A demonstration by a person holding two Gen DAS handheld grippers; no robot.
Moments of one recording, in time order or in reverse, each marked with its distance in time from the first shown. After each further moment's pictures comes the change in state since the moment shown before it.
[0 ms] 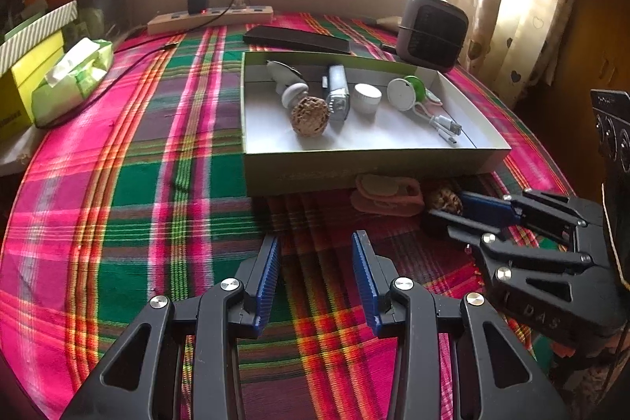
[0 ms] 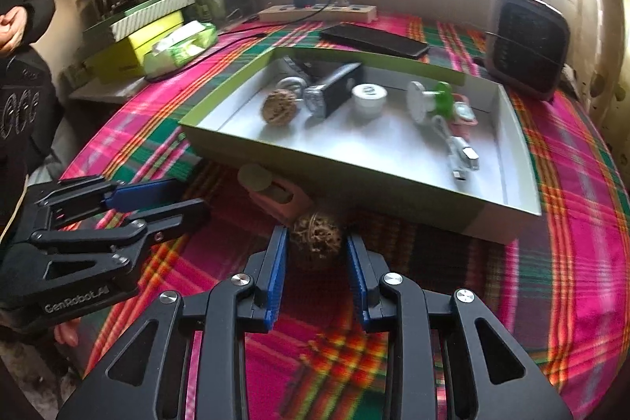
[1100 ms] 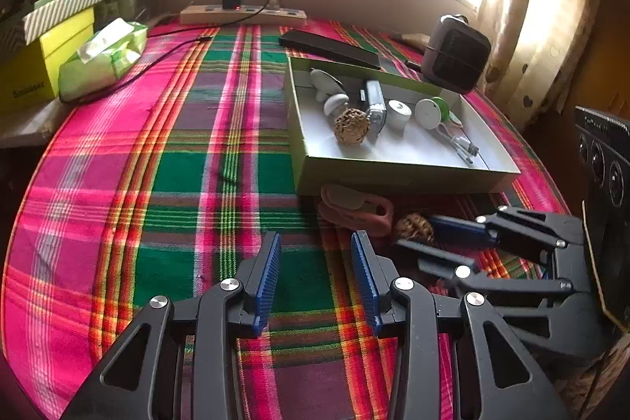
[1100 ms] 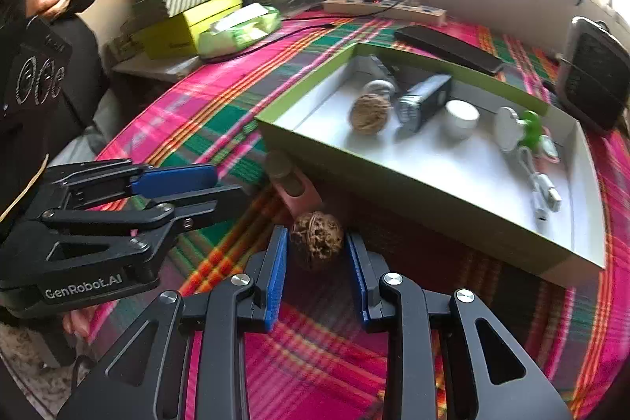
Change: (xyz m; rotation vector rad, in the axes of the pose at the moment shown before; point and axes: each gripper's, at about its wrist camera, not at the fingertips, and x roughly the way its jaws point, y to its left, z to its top) left arm -0.015 0.028 -0.002 -0.102 -0.014 0.005; right arm 0.016 0.034 0.011 -0.117 0.035 0.150
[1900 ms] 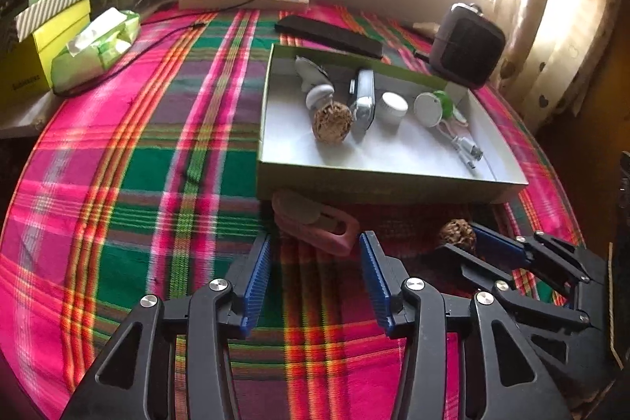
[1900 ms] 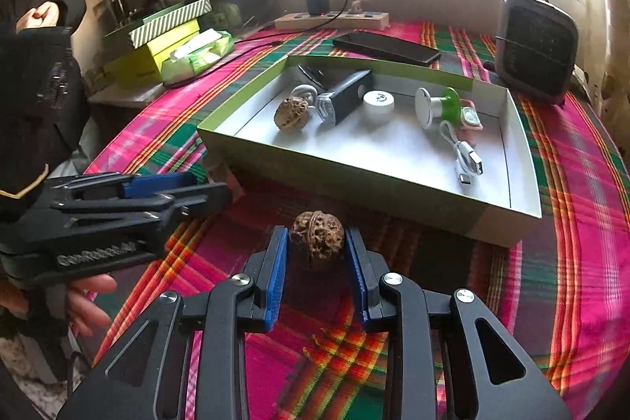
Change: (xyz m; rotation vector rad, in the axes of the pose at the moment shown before) left arm 0.022 -0.032 0.011 -0.039 0.067 0.062; right arm -0.030 -0.039 -0.020 0.109 -0.067 -0.085
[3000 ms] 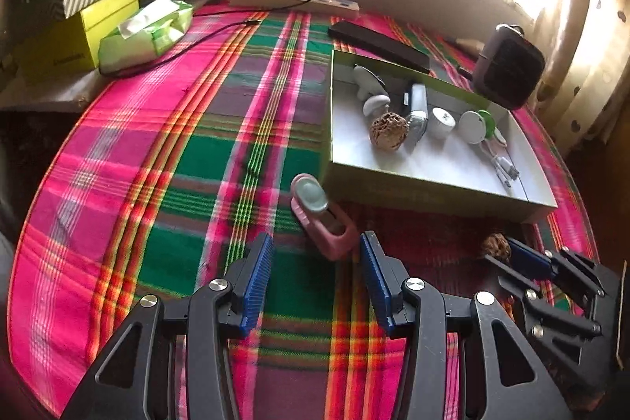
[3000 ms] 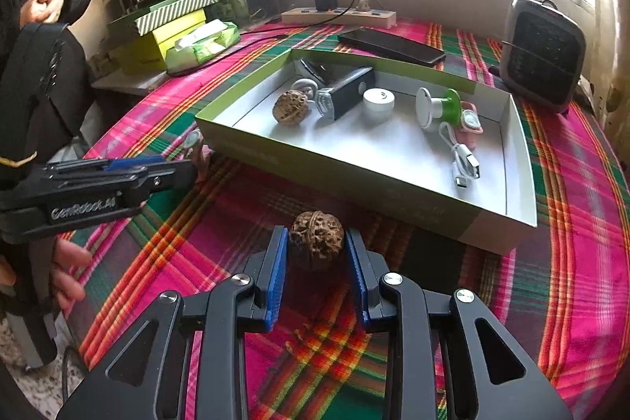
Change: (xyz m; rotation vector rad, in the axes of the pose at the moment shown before) left arm -0.009 0.022 -0.004 -0.101 -0.024 0.110; right arm 0.000 -0.004 -0.002 -0.048 0.019 -0.001
